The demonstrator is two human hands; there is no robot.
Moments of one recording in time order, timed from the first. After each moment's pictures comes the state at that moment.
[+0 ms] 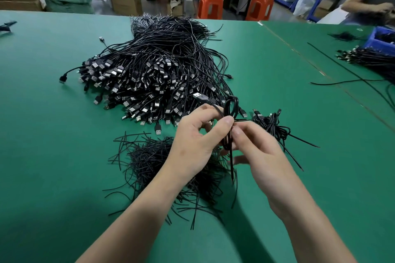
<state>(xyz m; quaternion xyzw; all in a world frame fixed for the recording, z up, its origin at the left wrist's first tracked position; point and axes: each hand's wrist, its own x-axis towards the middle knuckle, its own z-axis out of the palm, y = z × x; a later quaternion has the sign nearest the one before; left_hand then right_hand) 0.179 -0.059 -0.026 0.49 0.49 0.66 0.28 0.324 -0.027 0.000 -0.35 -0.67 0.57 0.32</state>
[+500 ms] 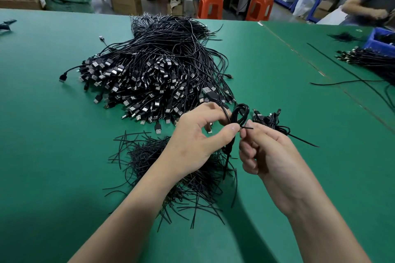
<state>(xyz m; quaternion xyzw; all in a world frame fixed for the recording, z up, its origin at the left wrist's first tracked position) 0.167 -0.066 -0.015 0.60 0.54 0.56 0.21 0.331 -0.020 0.006 -0.37 -0.55 0.68 0.31</state>
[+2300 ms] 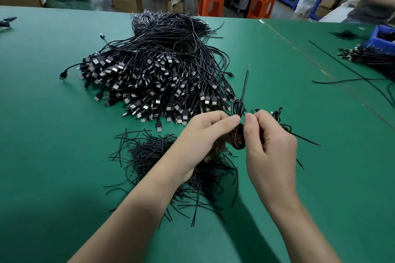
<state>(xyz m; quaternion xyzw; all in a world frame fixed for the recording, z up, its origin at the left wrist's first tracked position) 0.176 -0.064 -0.018 0.45 0.51 0.57 0.47 0.313 -0.021 -0.015 -0.38 -0.77 0.22 0.47</state>
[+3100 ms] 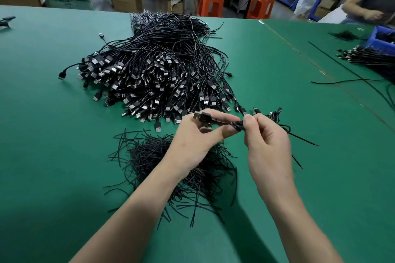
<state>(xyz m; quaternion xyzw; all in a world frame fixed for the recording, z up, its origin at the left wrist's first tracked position) 0.170 -0.052 -0.041 0.47 0.48 0.64 0.37 0.310 -0.013 -0.019 -0.43 -0.70 0.36 0.44</state>
